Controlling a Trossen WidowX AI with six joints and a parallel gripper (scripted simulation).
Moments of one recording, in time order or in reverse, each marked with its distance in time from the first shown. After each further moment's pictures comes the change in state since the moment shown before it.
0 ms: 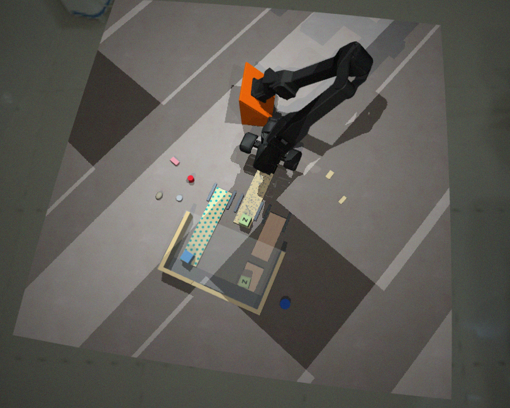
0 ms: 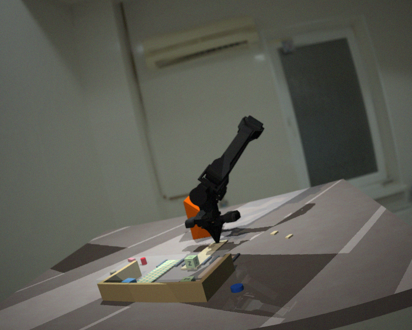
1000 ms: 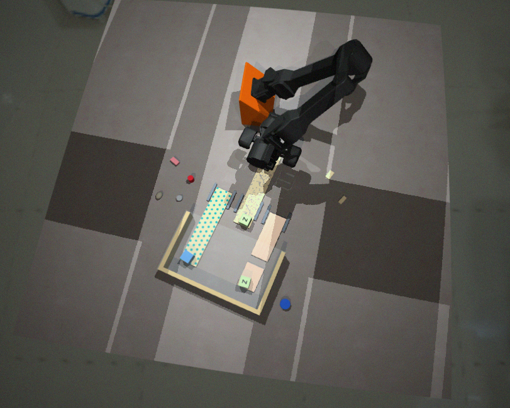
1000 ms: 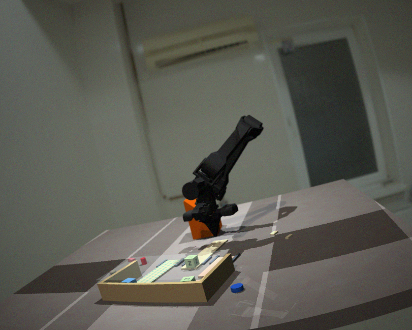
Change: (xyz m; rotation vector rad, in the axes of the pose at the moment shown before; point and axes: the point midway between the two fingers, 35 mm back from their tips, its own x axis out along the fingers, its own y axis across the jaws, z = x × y) arm -0.025 -0.003 -0.002 0.022 0.024 -0.001
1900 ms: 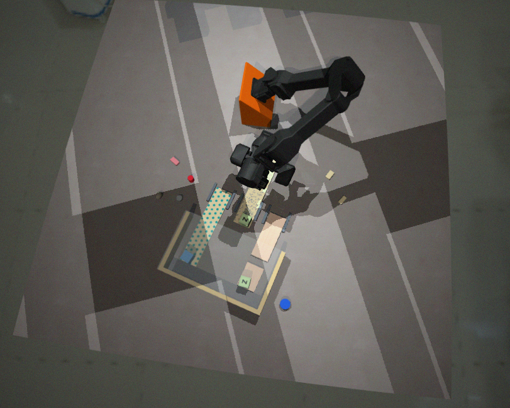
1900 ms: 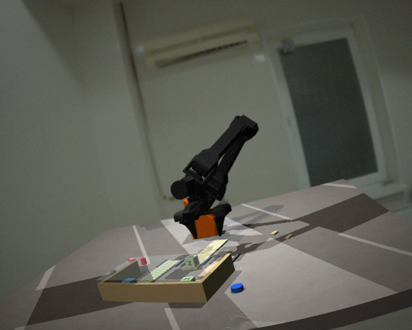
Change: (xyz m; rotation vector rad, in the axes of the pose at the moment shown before) arm -0.019 0.007 0.068 0.006 -0.007 0.003
